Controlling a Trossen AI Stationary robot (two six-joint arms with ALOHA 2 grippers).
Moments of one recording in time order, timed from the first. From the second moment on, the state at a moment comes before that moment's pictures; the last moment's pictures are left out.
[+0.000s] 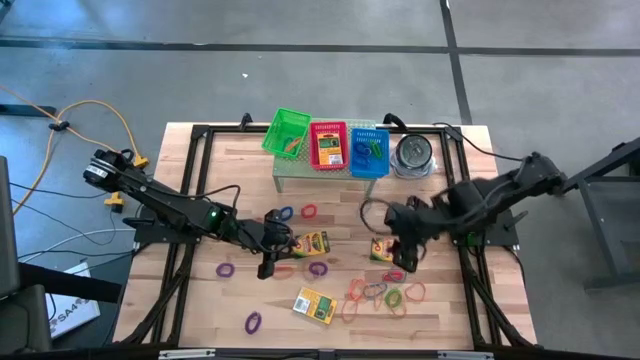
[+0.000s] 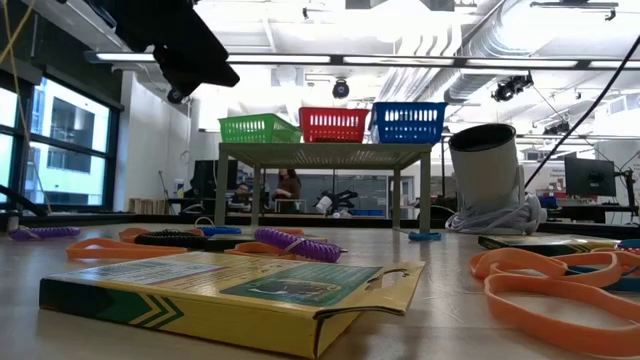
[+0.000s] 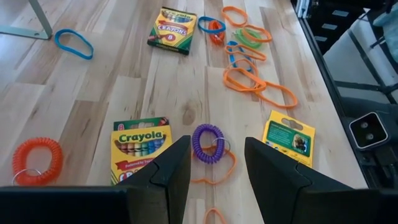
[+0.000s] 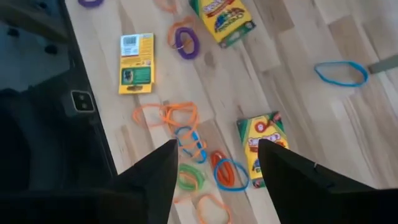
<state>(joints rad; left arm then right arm) -0.37 1.26 0.76 -0.04 -0.20 -0.36 0.42 1.39 1.50 -1.20 0.10 0.81</state>
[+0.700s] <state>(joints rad) -0.37 1.26 0.76 -0.04 -0.20 -0.37 0.79 1.41 0.99 -0.90 0.14 1.38</state>
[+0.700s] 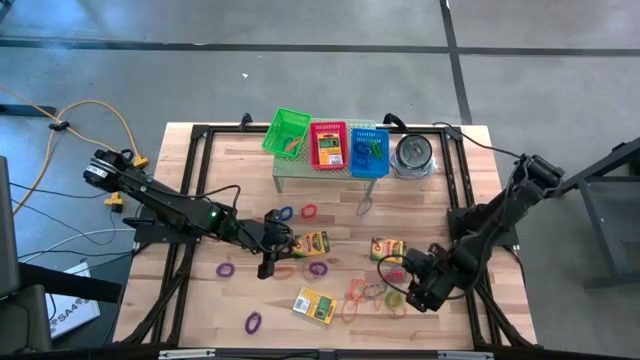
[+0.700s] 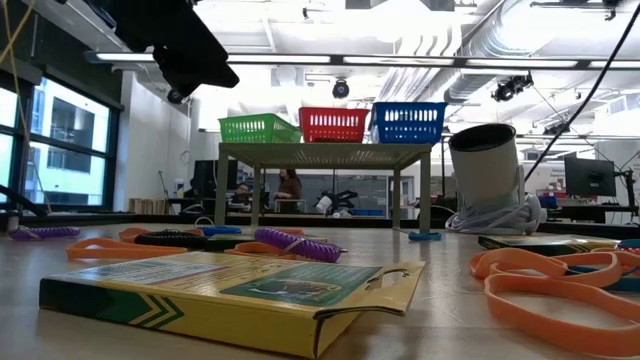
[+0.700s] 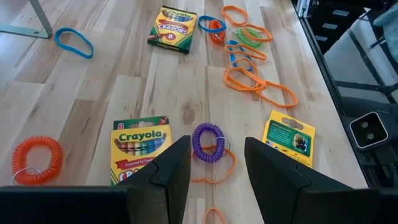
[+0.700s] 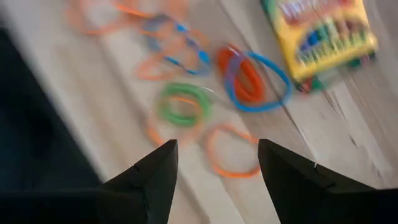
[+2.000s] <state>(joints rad) -0.37 1.26 0.76 -0.04 -0.19 -0.37 0.73 1.64 0.77 -0.68 -0.13 1.37</state>
